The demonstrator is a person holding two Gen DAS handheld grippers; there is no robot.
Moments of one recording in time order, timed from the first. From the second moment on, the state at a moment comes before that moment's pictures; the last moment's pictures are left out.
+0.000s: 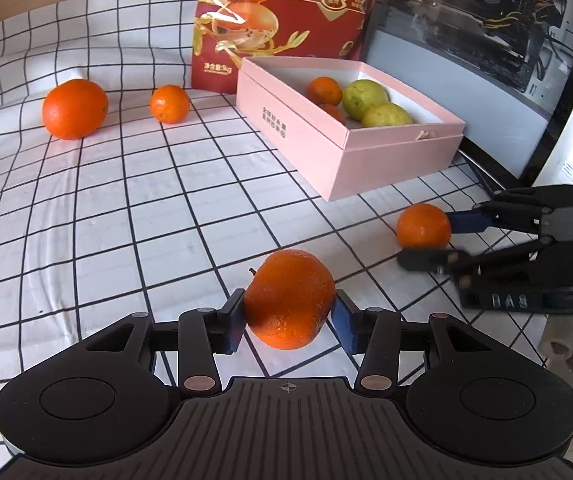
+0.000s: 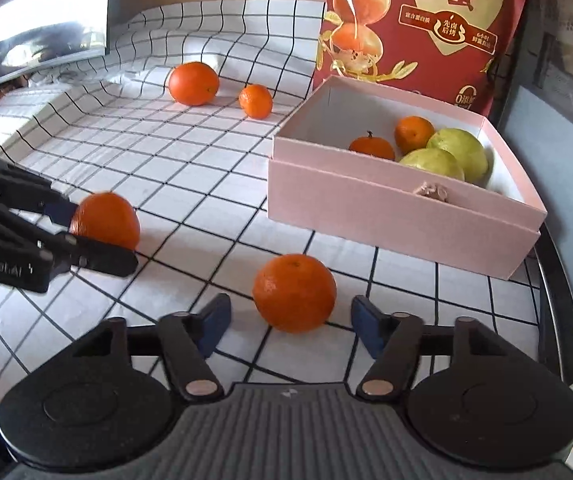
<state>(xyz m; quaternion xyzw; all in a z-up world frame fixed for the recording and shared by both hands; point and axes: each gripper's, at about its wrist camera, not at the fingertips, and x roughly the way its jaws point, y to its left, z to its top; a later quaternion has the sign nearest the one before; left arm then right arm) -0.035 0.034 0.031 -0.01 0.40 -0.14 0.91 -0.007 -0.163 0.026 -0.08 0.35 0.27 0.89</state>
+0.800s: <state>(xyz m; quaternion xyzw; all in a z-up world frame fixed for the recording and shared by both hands) 0.111 0.018 0.137 -0.11 0.30 -0.13 0.94 0.090 -0.189 0.228 -0.04 0.17 0.11 0.98</state>
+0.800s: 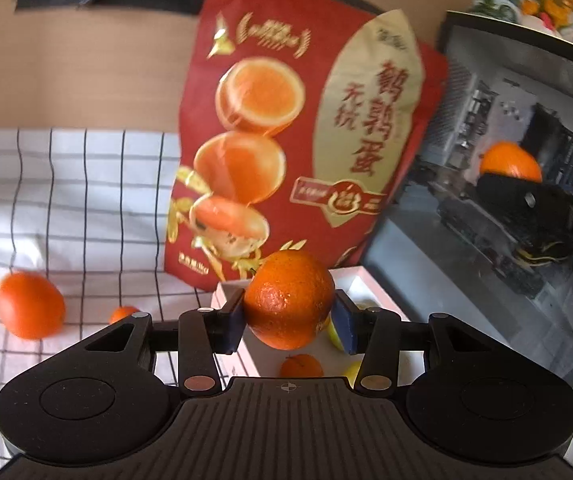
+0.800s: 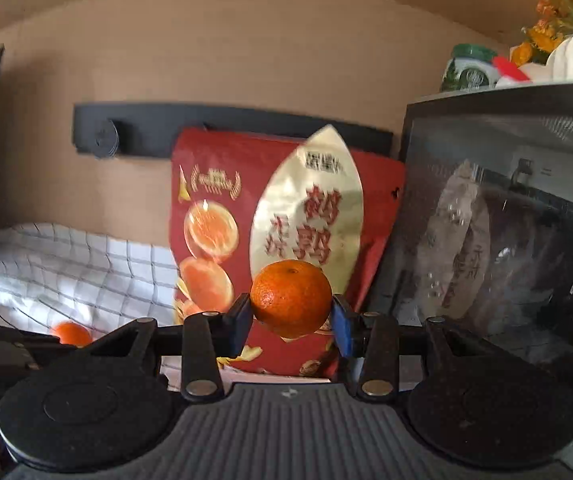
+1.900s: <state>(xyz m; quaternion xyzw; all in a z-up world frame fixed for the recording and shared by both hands) 0.218 -0.001 0.080 -0.07 0.43 -0.21 0.87 0.154 -0.171 0.085 -0.06 0.41 0.23 0.88</state>
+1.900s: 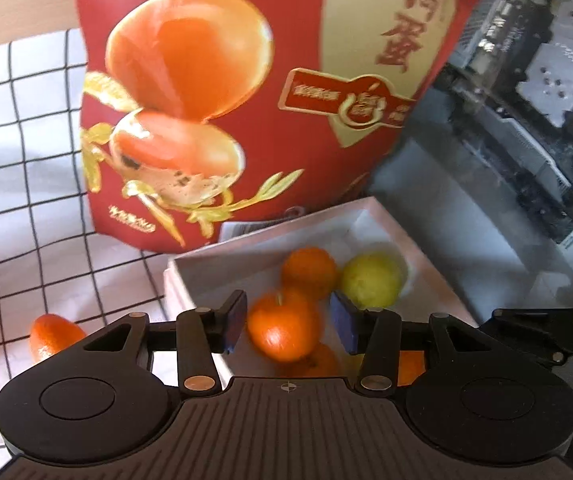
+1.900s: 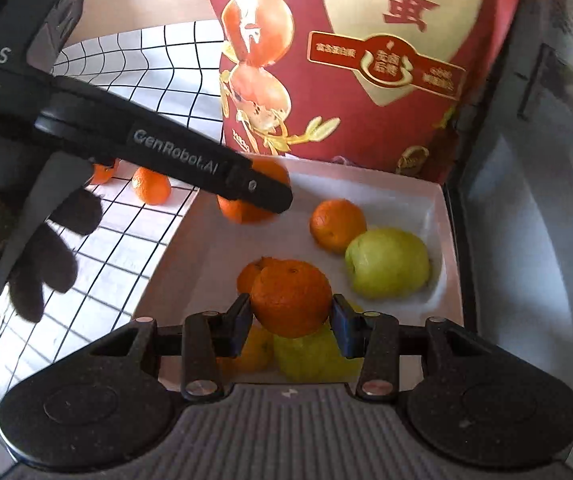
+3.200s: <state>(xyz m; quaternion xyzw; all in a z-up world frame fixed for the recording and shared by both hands) 0.031 0.236 0.037 -0.08 0.26 0.02 0.96 0.228 0.132 0.078 -0.12 0.36 0.32 0.87</state>
